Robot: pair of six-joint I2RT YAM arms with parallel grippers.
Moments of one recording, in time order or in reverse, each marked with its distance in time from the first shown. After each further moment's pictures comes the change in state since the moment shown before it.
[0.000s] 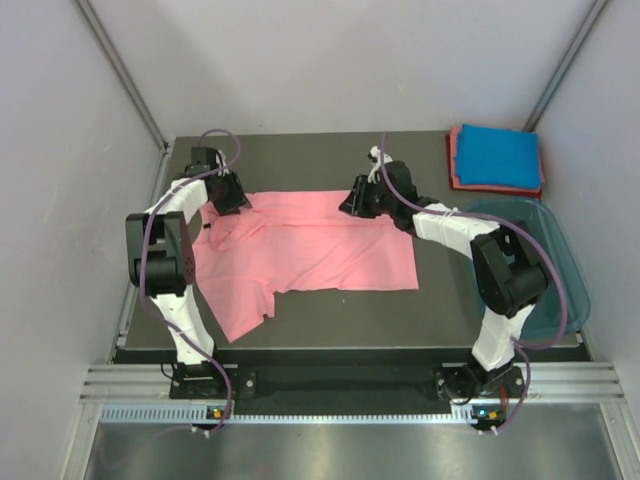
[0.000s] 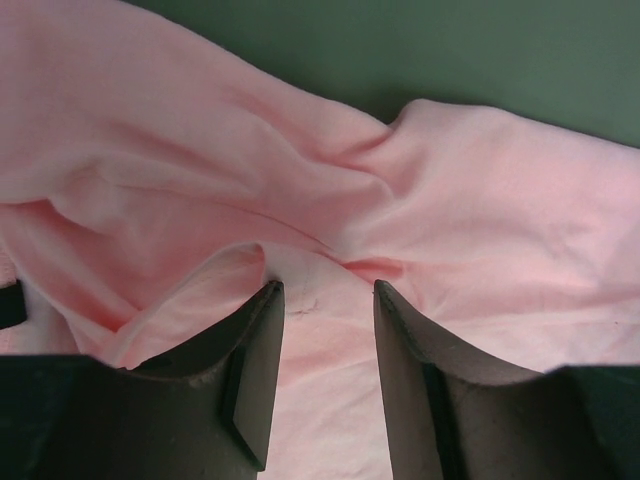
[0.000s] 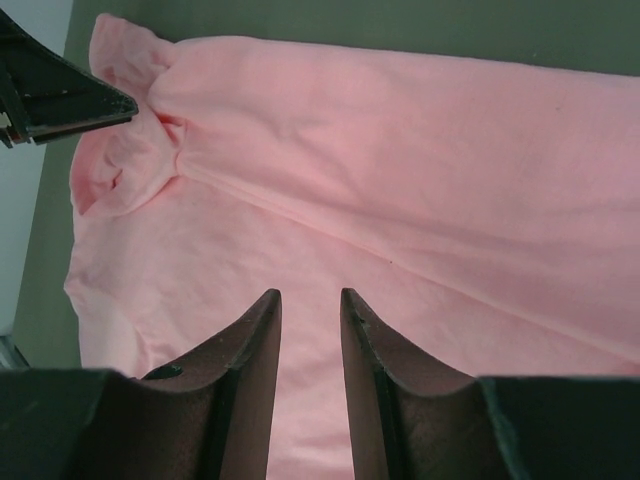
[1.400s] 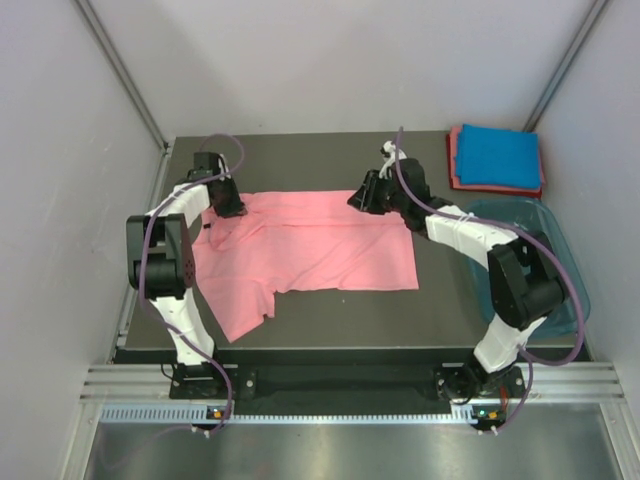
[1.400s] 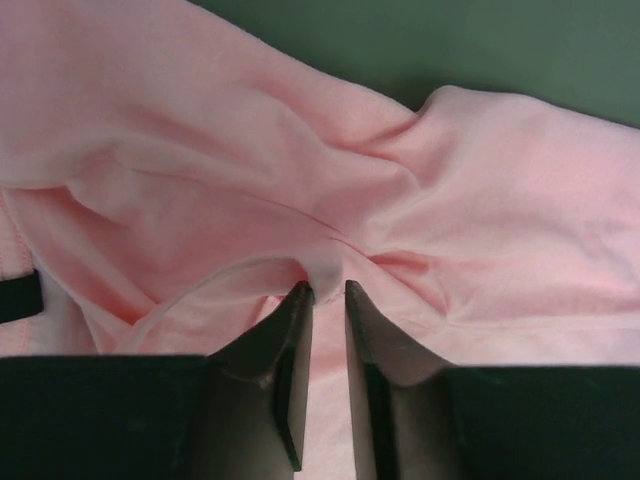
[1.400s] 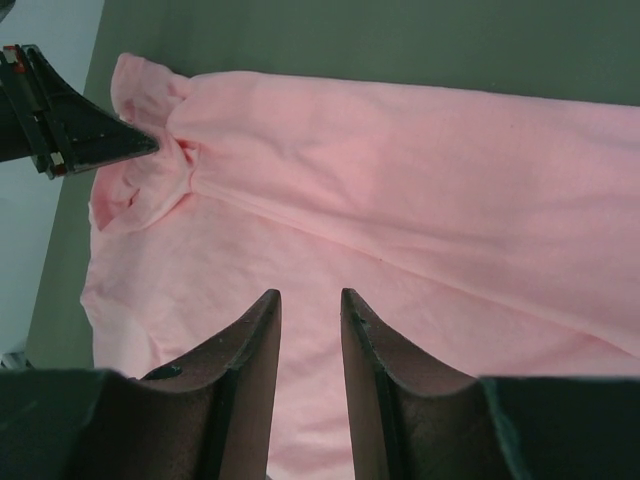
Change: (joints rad) left arm -0.011 -0.027 -0.066 0.050 -0.054 0.020; right arm -0.031 -0.105 -0.048 -0.011 0.018 0.002
